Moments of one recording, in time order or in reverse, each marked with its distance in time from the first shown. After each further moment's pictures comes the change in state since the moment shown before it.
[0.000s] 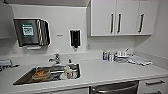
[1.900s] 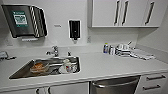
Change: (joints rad) left arm -0.010 0.009 -0.017 -0.002 -0.011 -0.028; right arm 0.279 -0.184 0.157 0.224 -0.119 0.223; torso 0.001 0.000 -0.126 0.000
